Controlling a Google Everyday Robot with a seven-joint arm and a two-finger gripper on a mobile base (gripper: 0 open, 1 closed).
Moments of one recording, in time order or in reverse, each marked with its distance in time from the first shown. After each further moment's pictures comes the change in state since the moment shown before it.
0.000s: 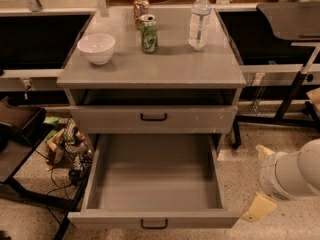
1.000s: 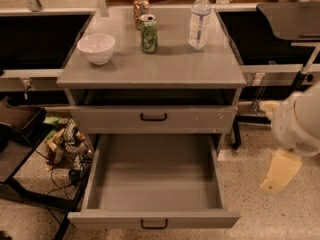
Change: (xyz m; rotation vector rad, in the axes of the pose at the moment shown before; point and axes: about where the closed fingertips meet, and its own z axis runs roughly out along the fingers) arm -0.068 -0.038 -0.128 -0.066 0.034 -0.136
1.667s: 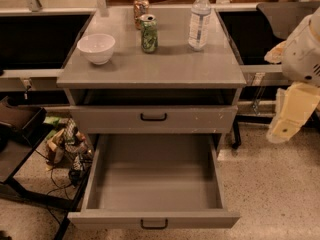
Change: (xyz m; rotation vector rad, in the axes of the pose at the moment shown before) arm -0.035 -0.056 -0.084 -0.030 0.017 -0.019
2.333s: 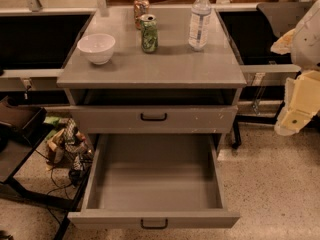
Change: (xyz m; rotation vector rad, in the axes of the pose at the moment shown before) arm 0.000 -0.005 -0.021 0.004 0.002 0.003
